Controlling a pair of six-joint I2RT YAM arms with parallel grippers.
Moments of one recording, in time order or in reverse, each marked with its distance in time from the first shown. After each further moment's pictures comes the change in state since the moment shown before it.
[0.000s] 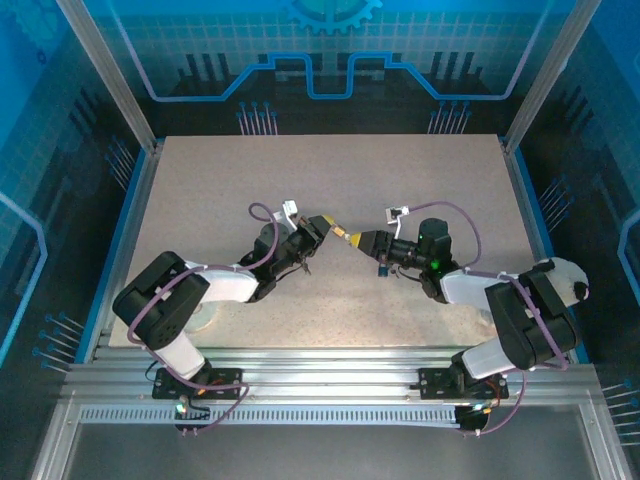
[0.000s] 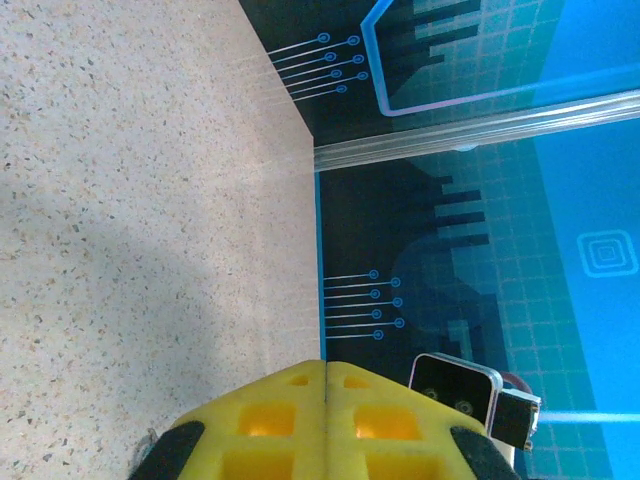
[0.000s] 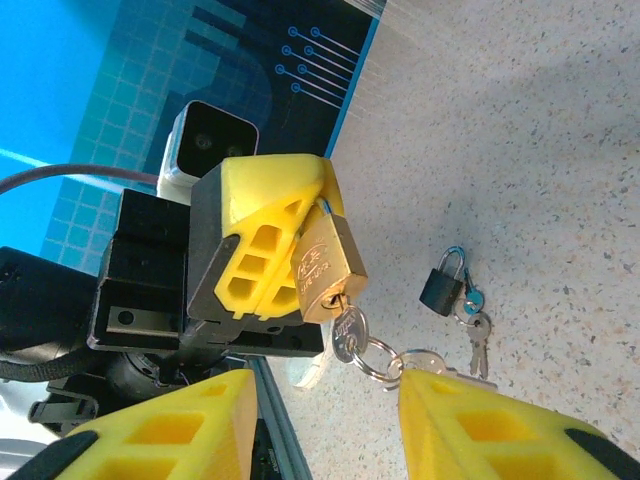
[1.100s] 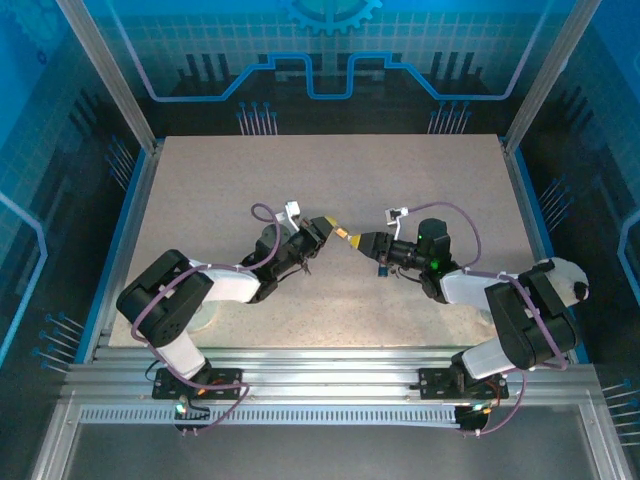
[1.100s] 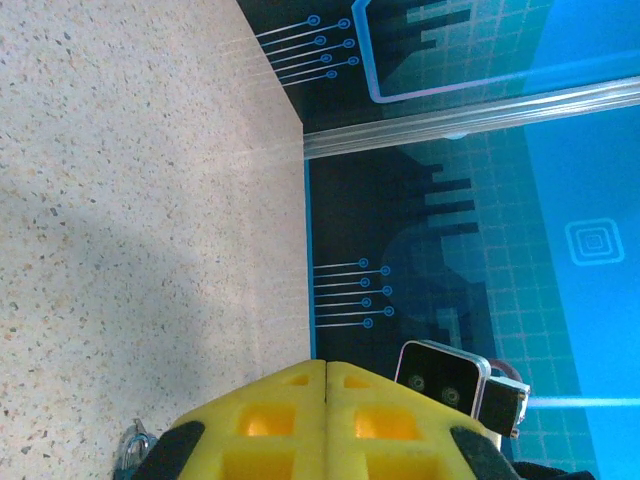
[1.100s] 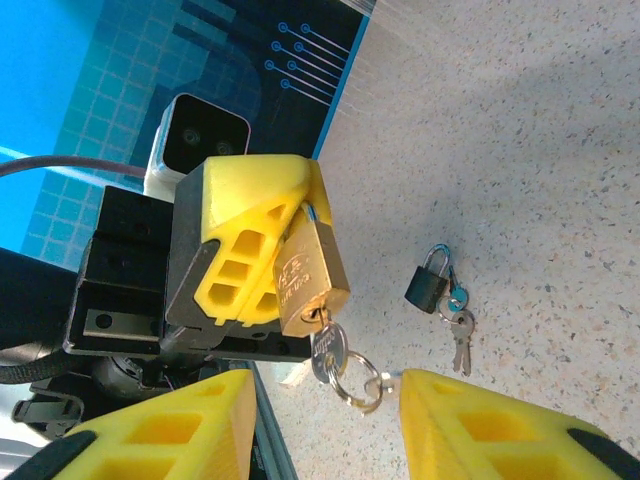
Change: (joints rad) left arm -0.010 0.020 0.000 0.040 0.024 -0.017; right arm 0.000 0.000 0.000 -0.026 0.008 -0.042
